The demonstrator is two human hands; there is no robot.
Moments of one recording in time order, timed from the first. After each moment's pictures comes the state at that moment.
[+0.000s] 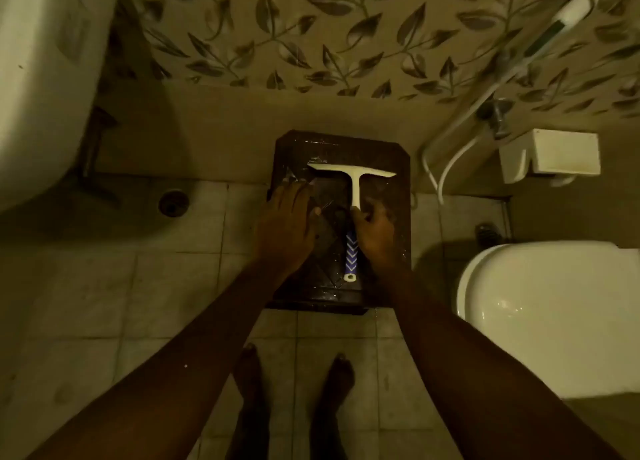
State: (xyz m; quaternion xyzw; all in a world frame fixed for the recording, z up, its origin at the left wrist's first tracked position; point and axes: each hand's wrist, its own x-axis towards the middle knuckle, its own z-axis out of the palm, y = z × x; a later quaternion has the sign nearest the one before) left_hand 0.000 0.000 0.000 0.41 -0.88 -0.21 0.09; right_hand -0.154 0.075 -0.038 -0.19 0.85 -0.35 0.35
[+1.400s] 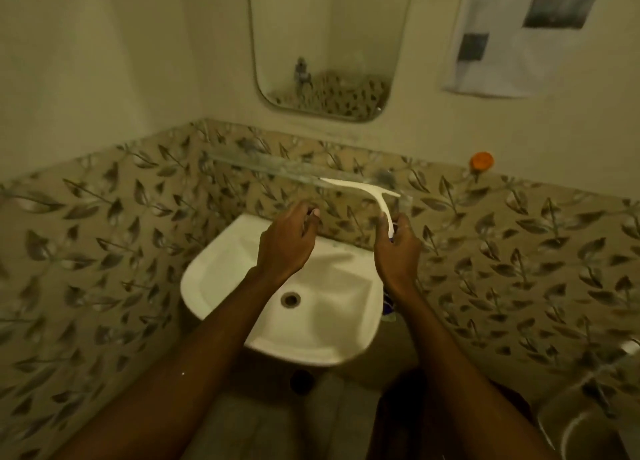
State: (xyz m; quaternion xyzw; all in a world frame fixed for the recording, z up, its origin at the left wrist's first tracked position) left_hand 0.358 -0.166 0.442 0.50 -0.75 -0.10 0.42; right_hand 0.184 -0.123 0.432 -0.45 0.66 -0.60 0.09
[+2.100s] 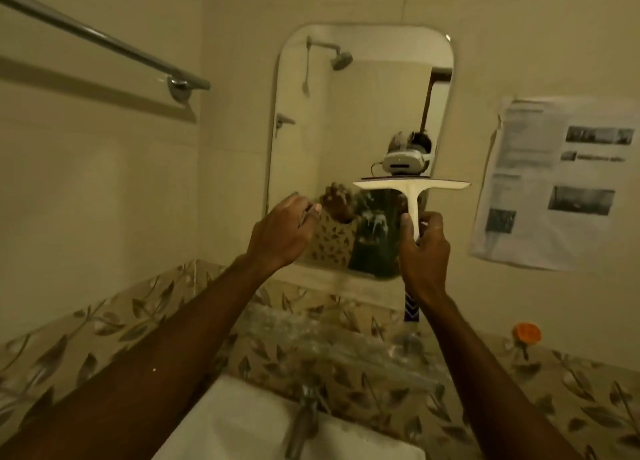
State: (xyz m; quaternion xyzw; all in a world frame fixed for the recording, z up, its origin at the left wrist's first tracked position) left_hand 0.388 -0.399 0.651 0.38 -0.78 0.02 0.50; right_hand 0.181 -0.322 0.638 -0.52 0.54 -0.66 -0.08
